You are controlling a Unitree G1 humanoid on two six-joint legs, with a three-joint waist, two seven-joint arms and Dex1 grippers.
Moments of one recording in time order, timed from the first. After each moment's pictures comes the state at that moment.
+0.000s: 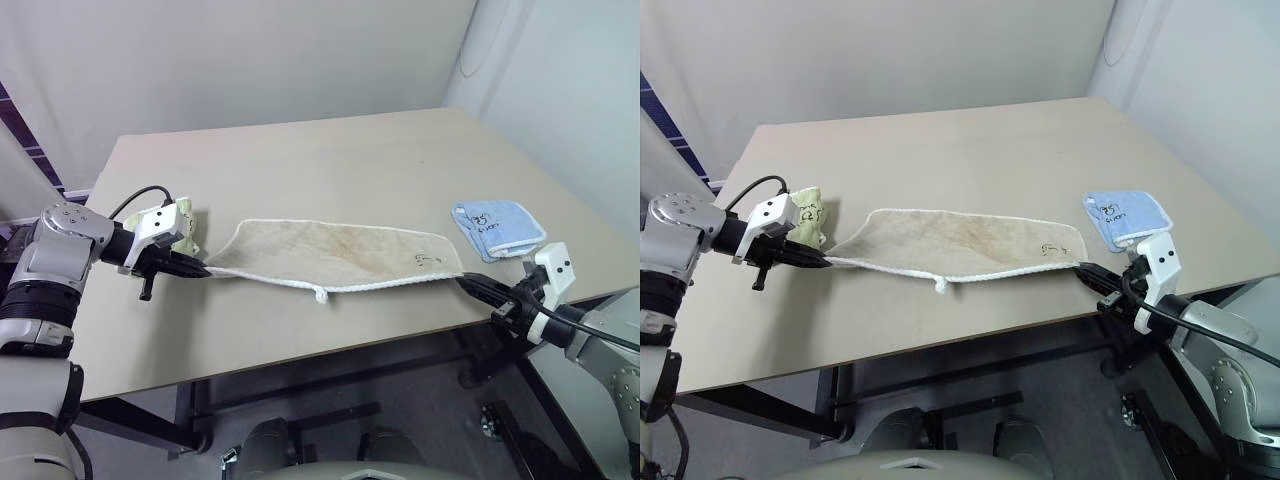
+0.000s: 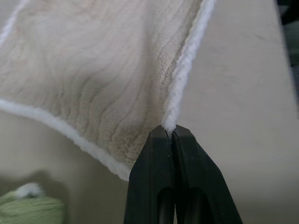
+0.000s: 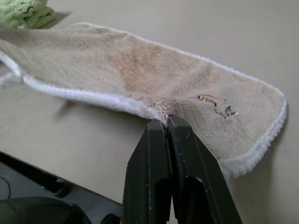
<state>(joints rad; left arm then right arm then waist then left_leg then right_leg) -0.65 0.94 -0.19 0.53 -0.14 0.16 -1.61 0.15 -0.70 -0.41 -0.49 0.67 0.77 0.70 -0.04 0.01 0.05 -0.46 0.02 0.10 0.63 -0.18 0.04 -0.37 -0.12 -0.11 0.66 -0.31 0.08</state>
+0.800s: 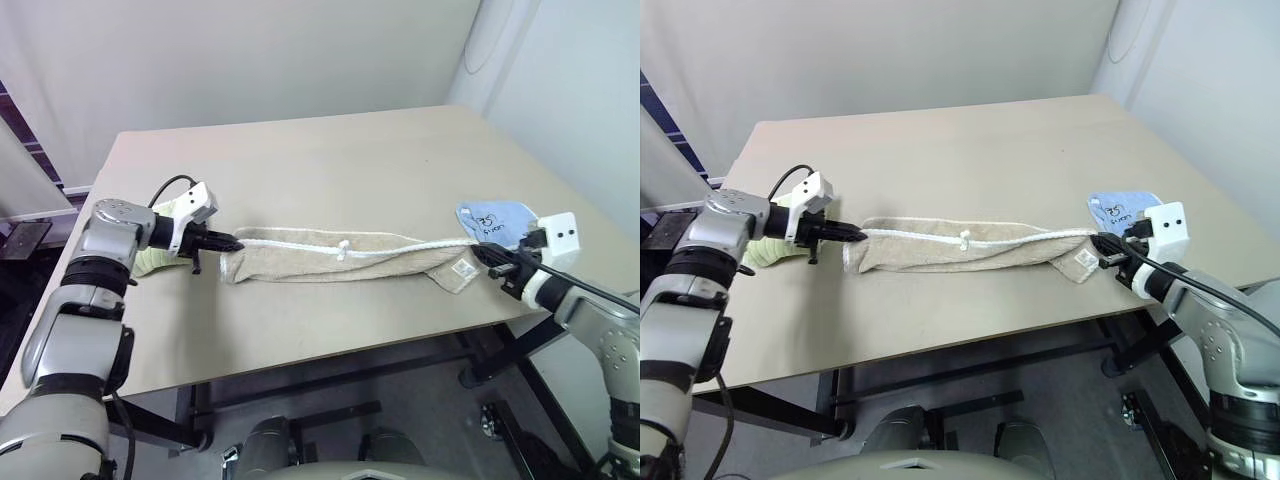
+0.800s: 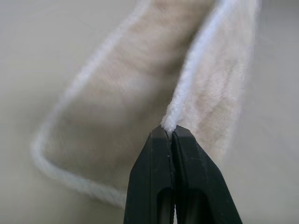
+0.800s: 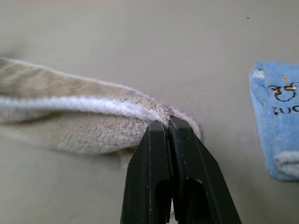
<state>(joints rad) -0.99 0.63 -0.18 1.11 -0.09 0.02 -1.34 -0.17 -0.67 -0.34 -0.19 0.59 0.79 0.45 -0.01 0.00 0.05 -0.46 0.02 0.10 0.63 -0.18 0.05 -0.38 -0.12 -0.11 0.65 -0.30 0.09</state>
